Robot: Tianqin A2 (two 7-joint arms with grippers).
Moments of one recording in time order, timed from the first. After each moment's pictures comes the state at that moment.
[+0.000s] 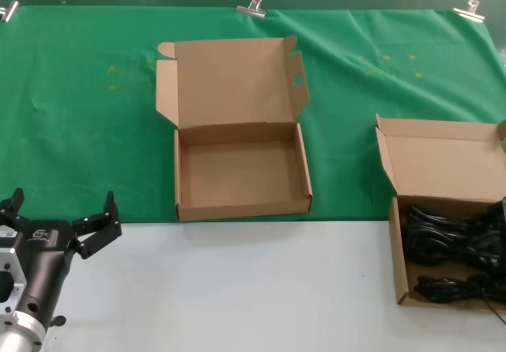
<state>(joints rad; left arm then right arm) 0.00 -0.30 1.60 -1.60 -1.80 0.00 0.00 1.11 0.69 -2.20 0.71 1.24 -1.15 -0.27</state>
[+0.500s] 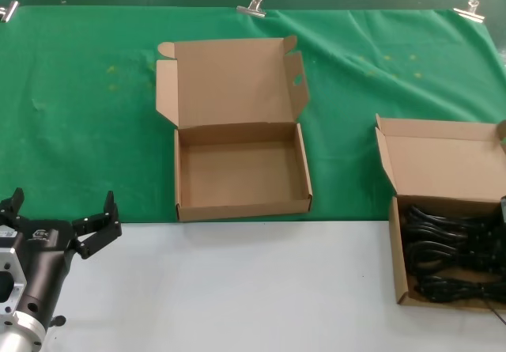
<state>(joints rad) 0.00 -0.30 1.60 -1.60 -1.80 0.00 0.00 1.10 0.69 -2.18 0.71 1.22 -1.16 -0.27</state>
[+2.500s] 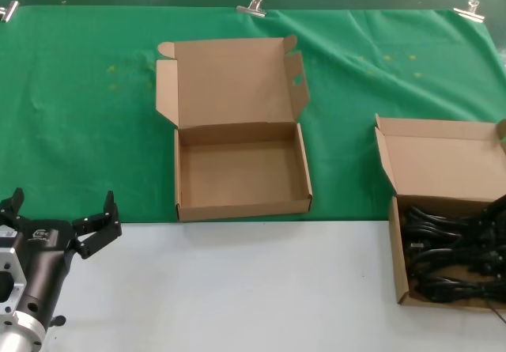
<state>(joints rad) 0.00 -0.30 1.60 -1.60 -1.80 0.00 0.00 1.04 0.76 -2.13 0.90 1.23 -1.19 -0.25</state>
